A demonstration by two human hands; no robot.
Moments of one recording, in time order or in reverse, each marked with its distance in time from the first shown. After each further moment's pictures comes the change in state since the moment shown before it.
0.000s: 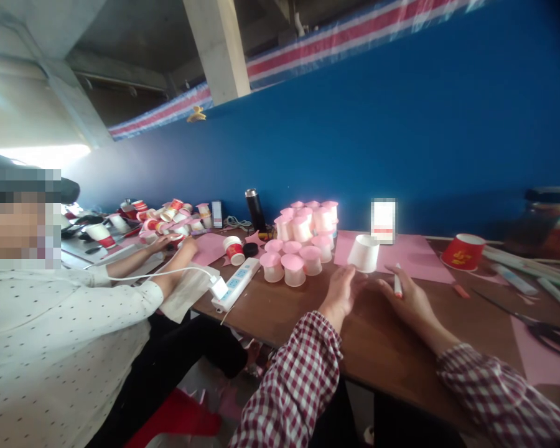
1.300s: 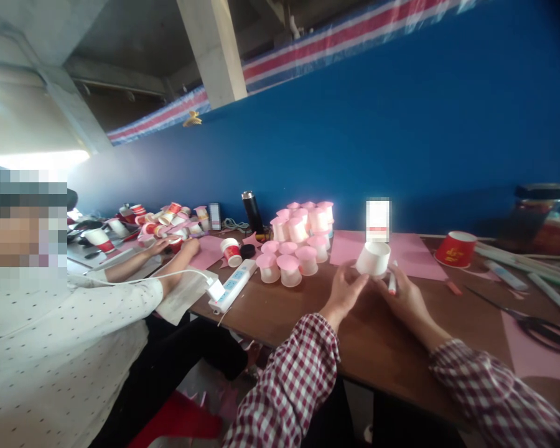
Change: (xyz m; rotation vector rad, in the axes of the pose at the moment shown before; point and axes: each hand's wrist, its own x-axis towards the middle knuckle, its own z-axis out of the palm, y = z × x) left_hand 0.001 -0.017 -0.003 0.444 -0.054 0.223; right_hand -0.002 -0.011 -0.009 0.037 0.018 0.081
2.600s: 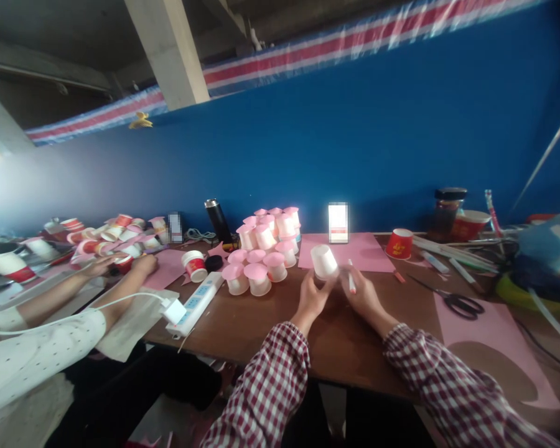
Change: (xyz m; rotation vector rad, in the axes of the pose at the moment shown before) left_hand -0.004 0.007 0.002 0.462 -0.024 0.170; right_hand -0.004 0.001 -0.001 0.066 0.039 -0.105
